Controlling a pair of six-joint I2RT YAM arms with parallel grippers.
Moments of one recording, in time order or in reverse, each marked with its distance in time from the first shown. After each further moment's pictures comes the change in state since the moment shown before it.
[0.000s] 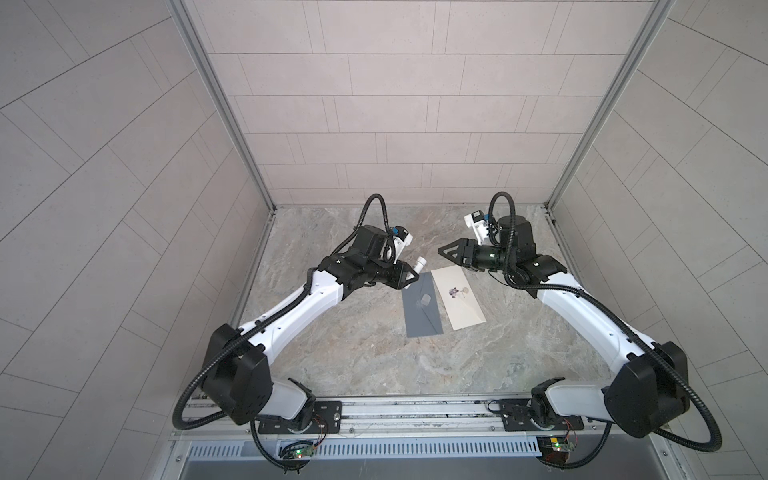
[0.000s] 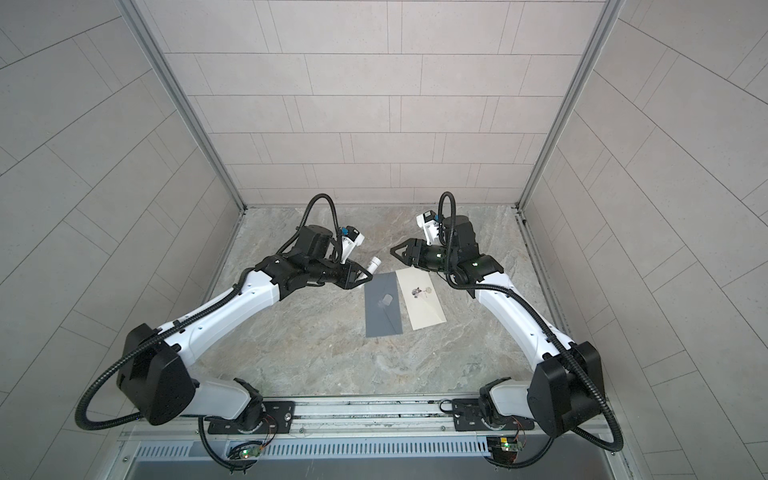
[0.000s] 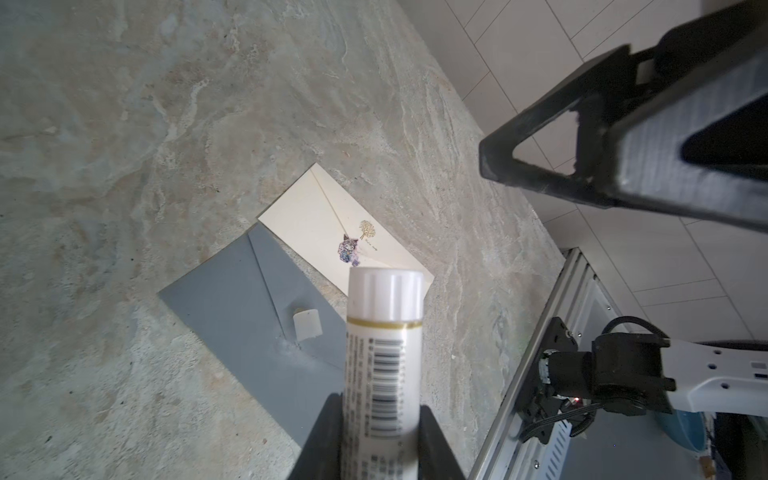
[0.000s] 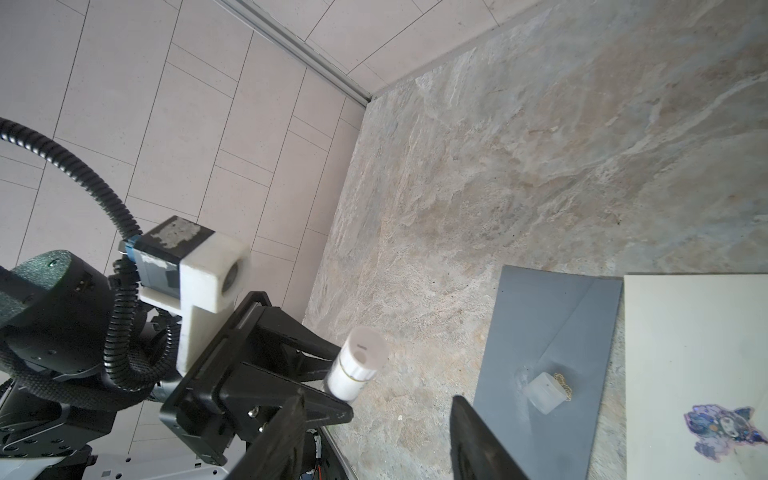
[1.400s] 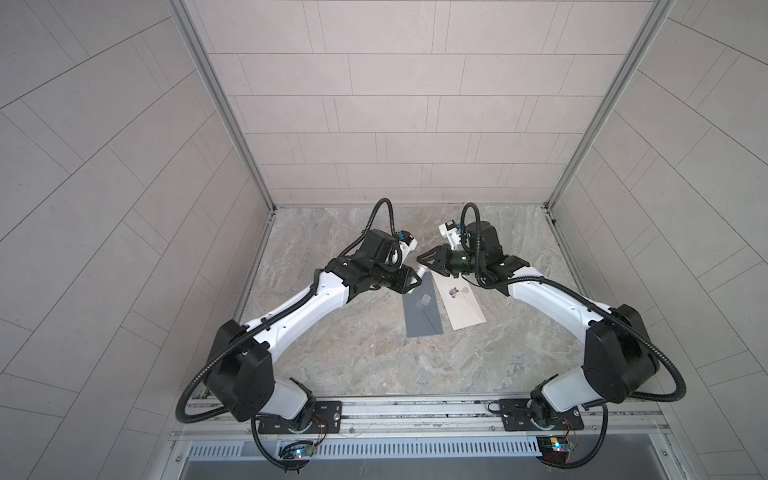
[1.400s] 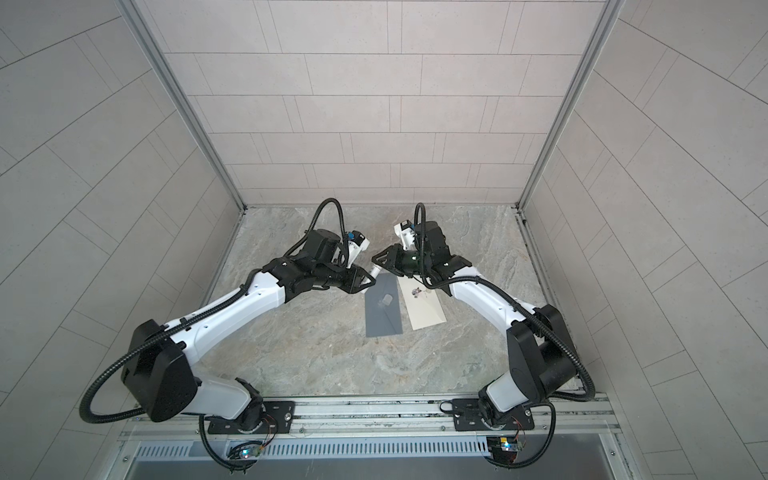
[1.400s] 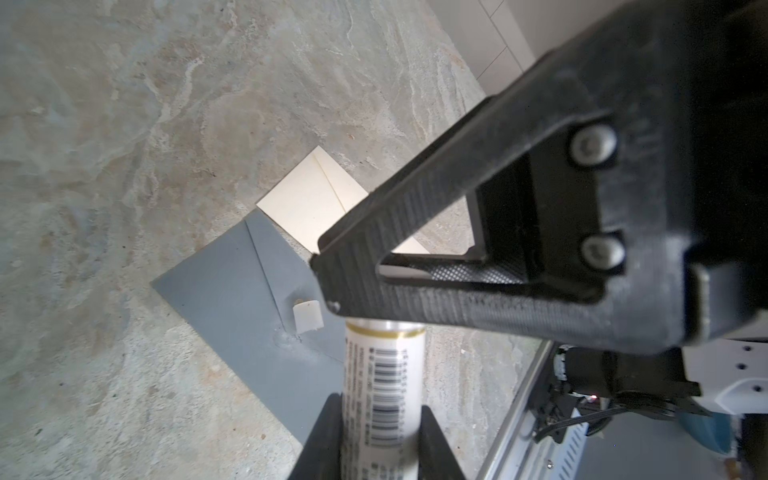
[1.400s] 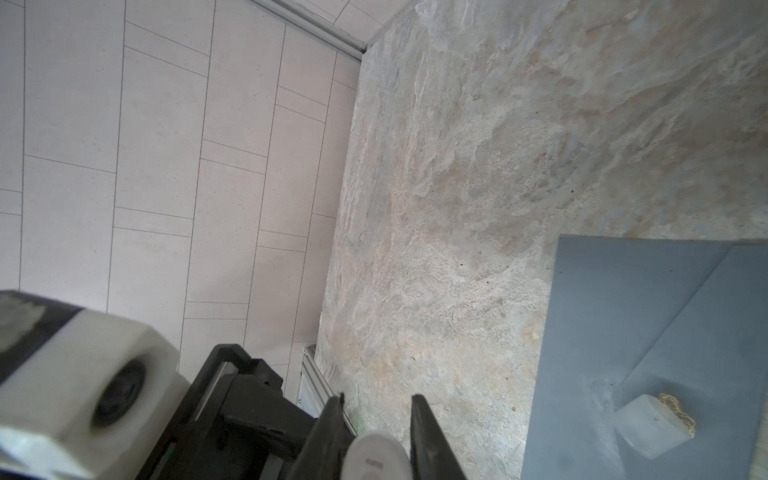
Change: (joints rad) left arm -0.022 0.023 -0.004 0.014 -0.006 -0.035; right arm 0.110 0.182 -0.021 0.201 0.010 0.203
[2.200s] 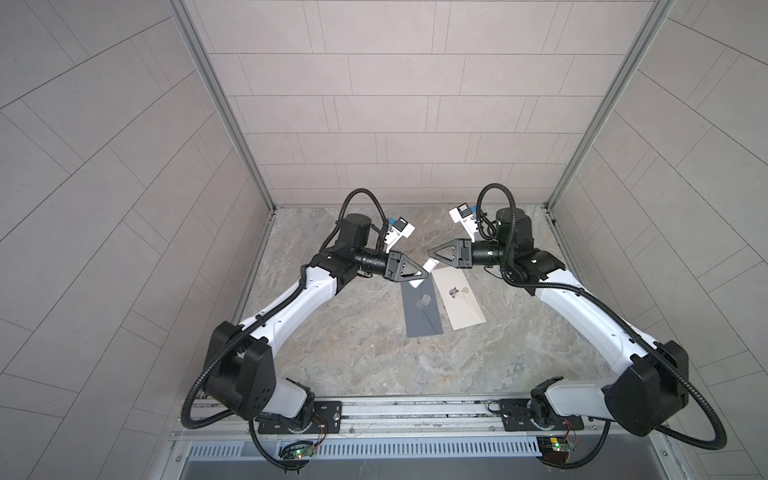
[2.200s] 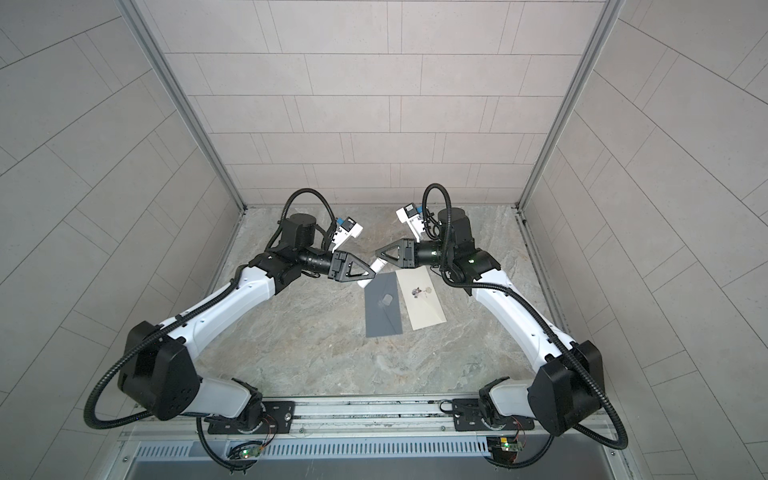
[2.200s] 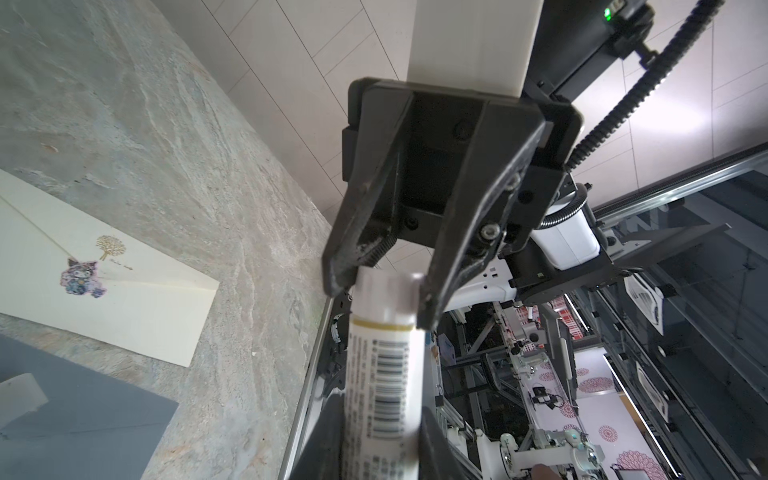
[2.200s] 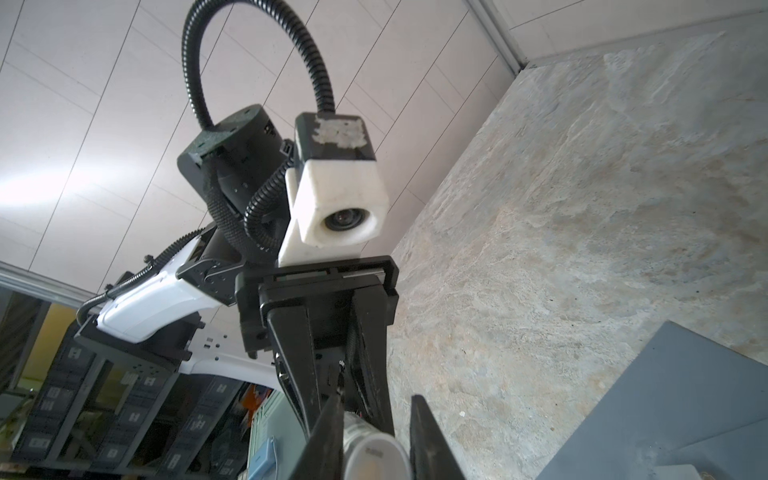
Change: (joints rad) left arm 0.146 -0.005 -0.015 0.286 0.761 -0.261; right arm -0.070 -0.177 0.099 -0.169 -0.320 -0.352
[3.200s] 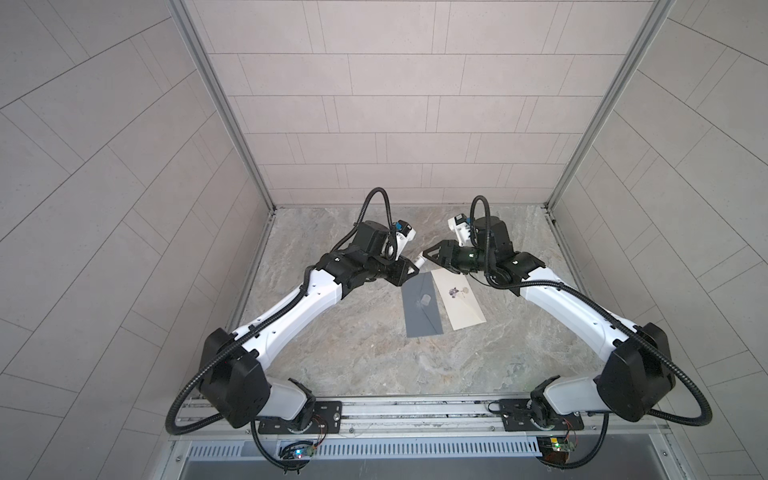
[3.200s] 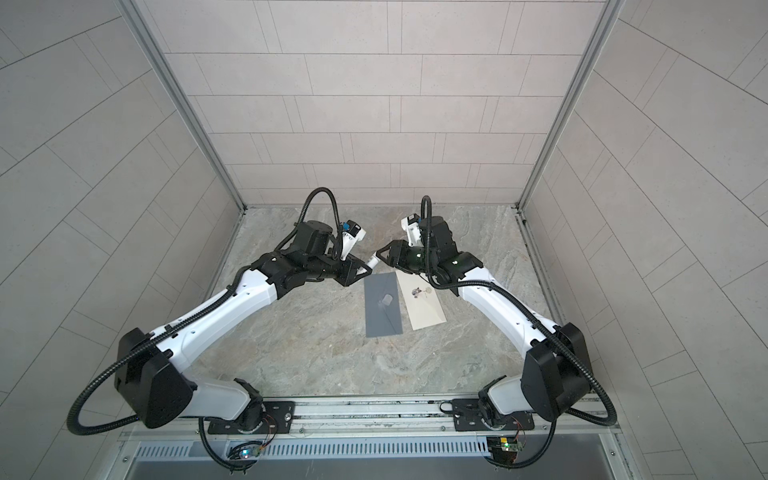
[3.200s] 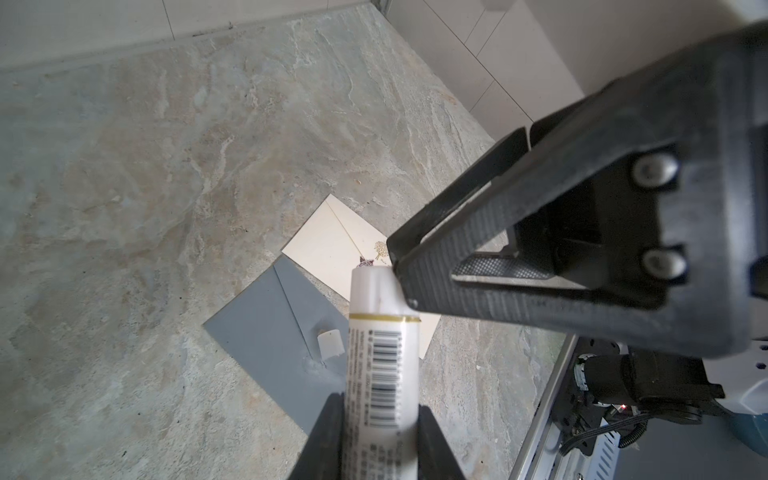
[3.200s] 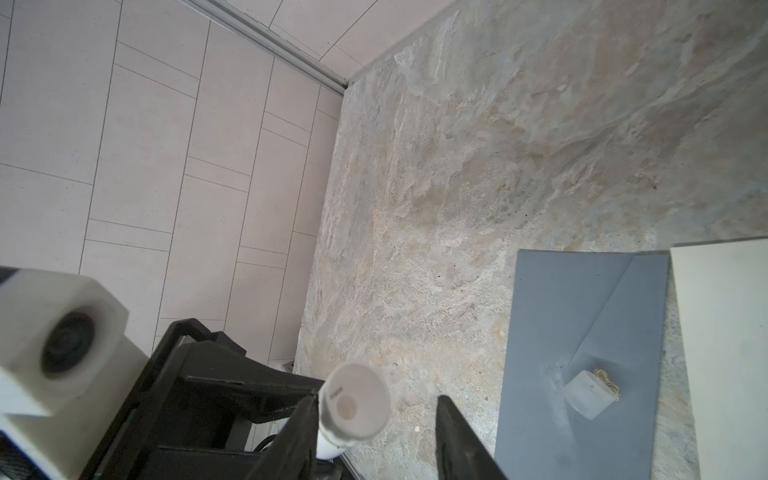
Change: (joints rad) left arm -0.152 -0.033 0.083 -0.329 -0.830 0.384; right arm 0.081 0.079 -0.037 -0.027 0.460 0.293
